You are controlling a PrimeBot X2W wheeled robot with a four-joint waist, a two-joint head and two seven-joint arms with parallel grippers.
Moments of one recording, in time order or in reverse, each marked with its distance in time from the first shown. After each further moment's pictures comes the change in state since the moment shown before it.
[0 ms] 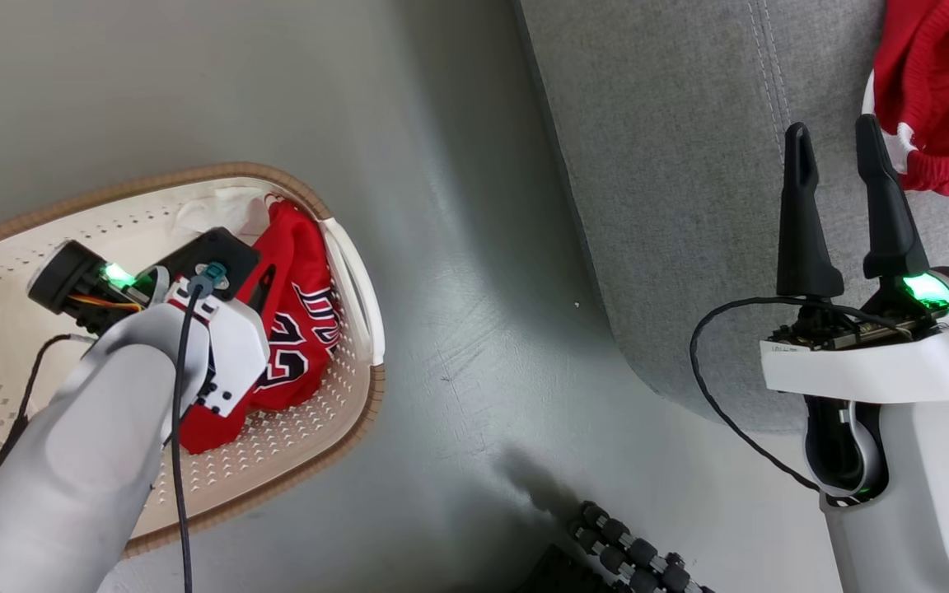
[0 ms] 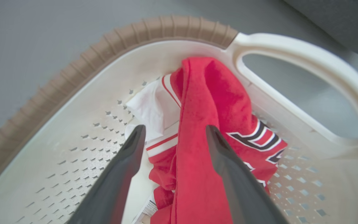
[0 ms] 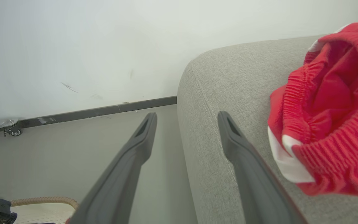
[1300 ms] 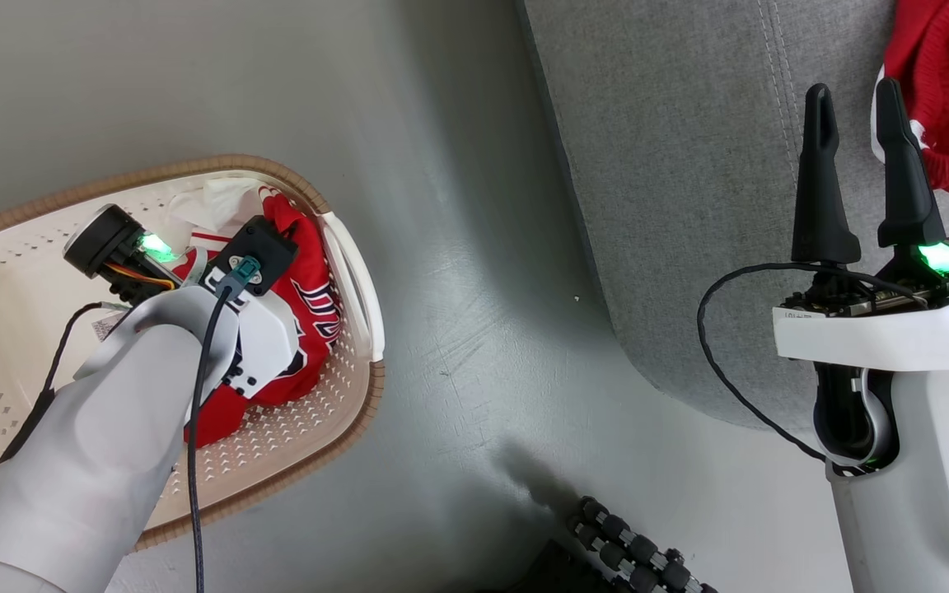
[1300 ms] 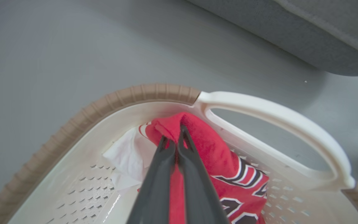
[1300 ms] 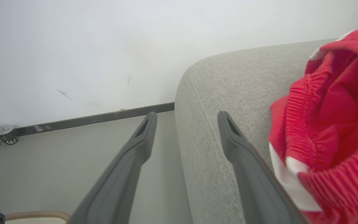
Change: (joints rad) left arm -0.062 -0.027 -0.059 0.017 0.044 -0.029 -0.124; right arm -0.061 0.001 -0.016 0.026 0.023 0.000 -0.001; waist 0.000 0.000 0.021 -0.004
